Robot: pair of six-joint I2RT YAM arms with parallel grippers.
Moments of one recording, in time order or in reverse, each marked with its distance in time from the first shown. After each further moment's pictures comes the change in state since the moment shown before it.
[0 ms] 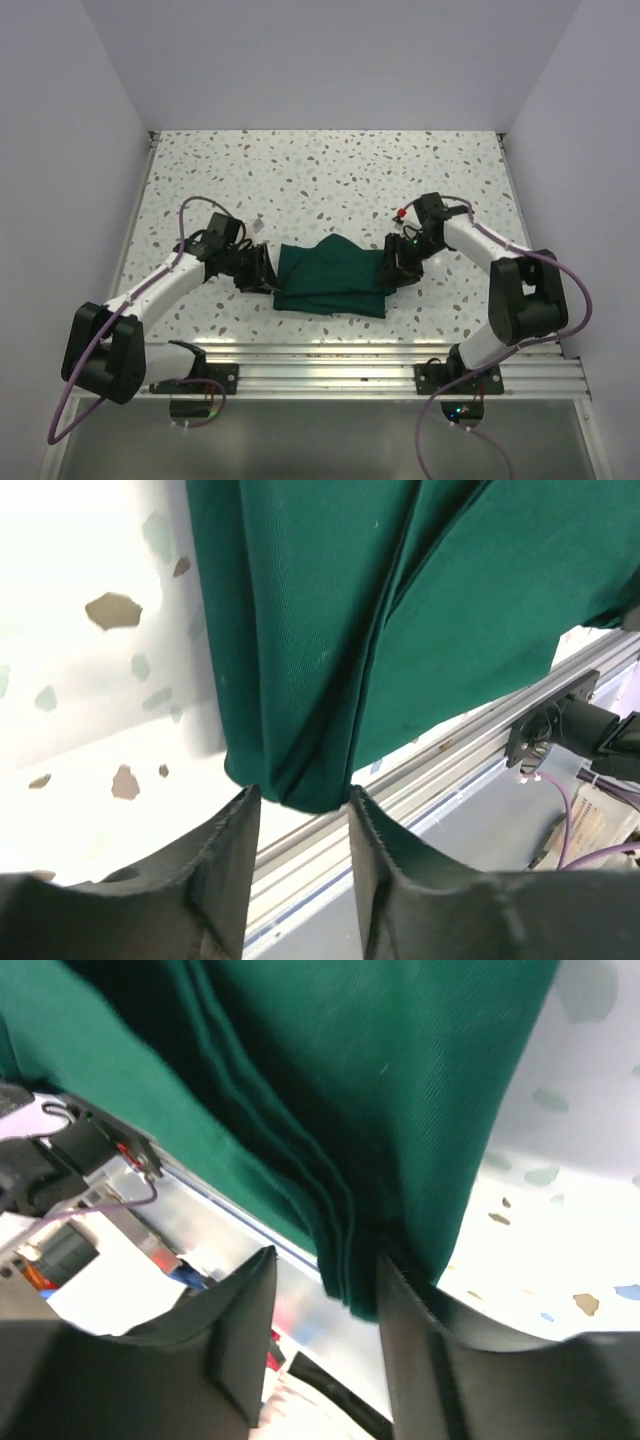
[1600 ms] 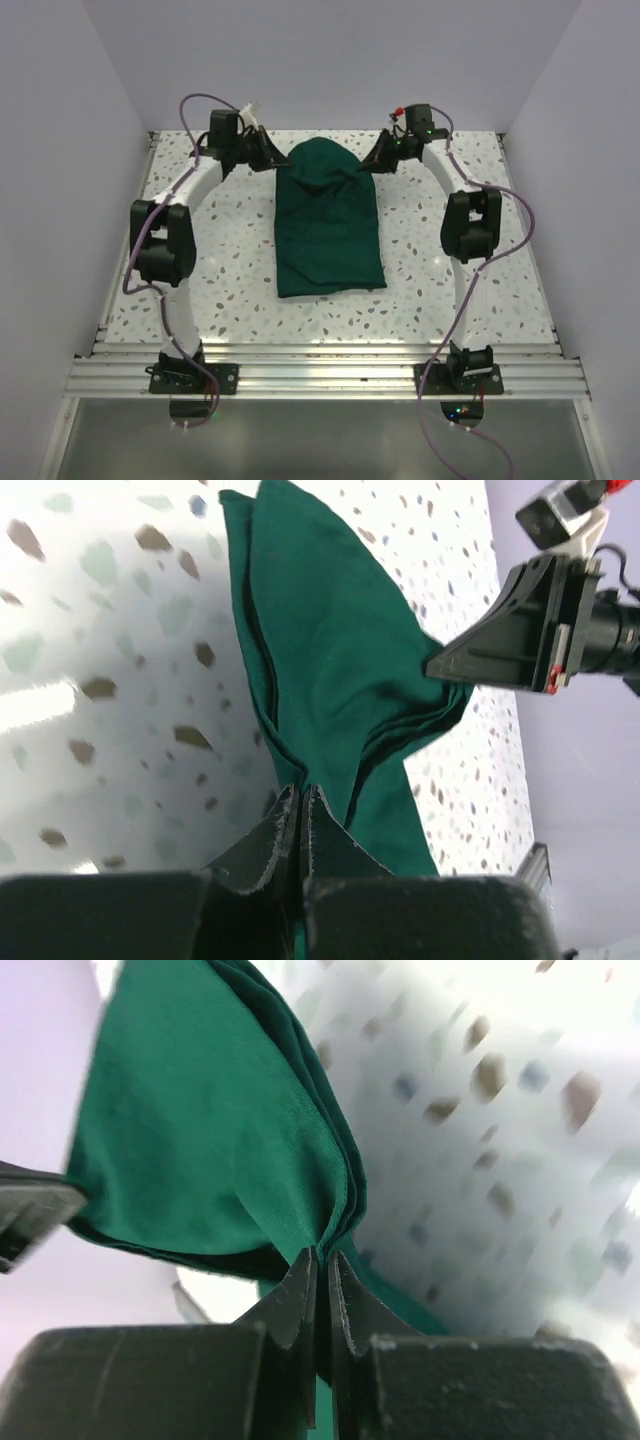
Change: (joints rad) left arm 0.187 0.849 1.022 0.315 0.095 -0.026; right arm -0.078 0.847 1.216 0.200 -0.017 0.271
